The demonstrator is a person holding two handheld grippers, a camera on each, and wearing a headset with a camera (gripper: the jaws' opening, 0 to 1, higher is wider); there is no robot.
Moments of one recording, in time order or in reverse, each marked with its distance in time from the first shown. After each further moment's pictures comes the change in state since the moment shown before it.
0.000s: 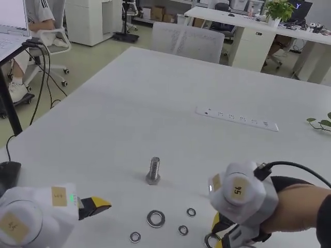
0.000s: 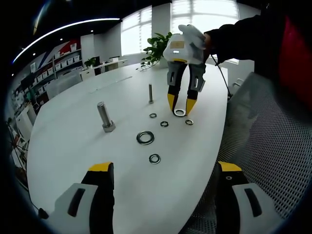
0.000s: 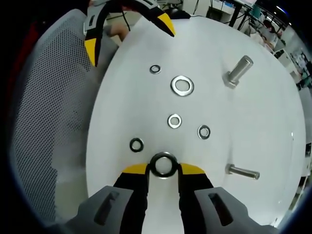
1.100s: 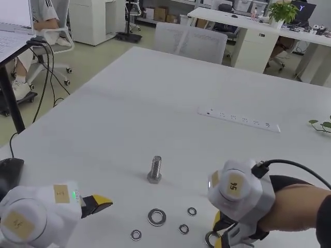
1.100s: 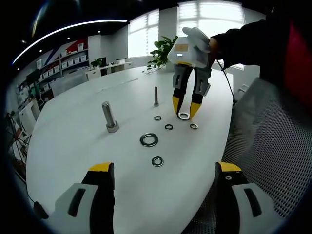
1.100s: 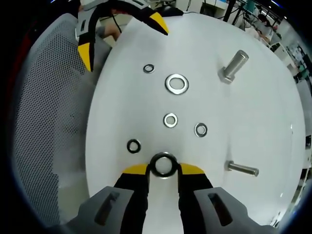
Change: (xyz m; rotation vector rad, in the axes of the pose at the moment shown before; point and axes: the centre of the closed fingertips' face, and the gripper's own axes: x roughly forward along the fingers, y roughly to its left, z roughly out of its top) left arm 0.003 0.006 0.002 -0.045 -0.040 0.043; right arm -0.001 -0.003 -0.001 0.049 0.021 -0.012
